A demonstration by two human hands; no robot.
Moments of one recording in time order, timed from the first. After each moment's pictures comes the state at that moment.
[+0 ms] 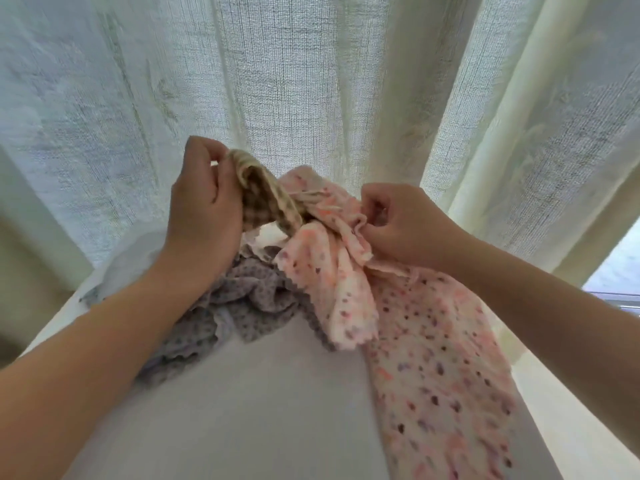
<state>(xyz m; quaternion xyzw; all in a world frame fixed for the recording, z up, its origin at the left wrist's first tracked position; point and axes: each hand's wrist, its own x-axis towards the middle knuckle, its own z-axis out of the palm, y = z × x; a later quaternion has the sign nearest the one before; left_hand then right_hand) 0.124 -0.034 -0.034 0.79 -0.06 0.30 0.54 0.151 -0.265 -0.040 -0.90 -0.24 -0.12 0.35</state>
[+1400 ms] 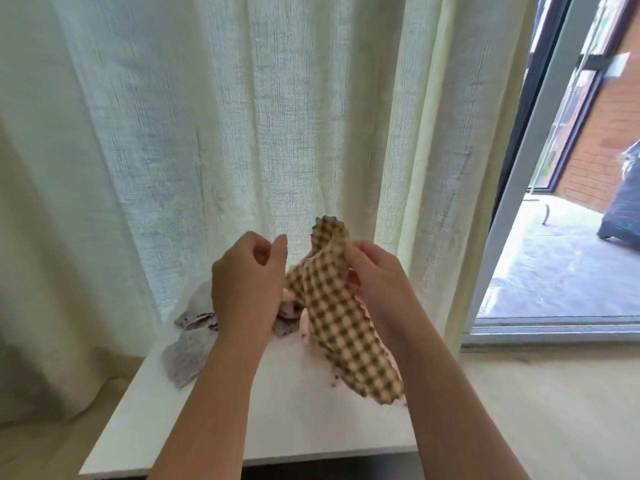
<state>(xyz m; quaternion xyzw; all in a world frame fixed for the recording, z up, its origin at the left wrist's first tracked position) -0.024 -0.049 0.036 0.82 0.02 0.32 0.47 -0.044 -0.196 0.035 -0.71 -0.03 -0.10 0.69</state>
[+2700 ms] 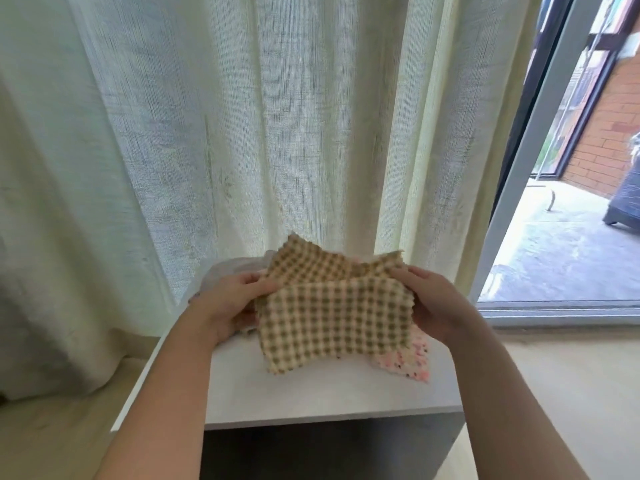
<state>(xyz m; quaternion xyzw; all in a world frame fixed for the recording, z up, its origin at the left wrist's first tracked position) -0.015 0.010 -0.004 0.70 0.07 -0.14 0.69 -0.041 -0.272 -0.010 -0.64 0.09 0.03 0.76</state>
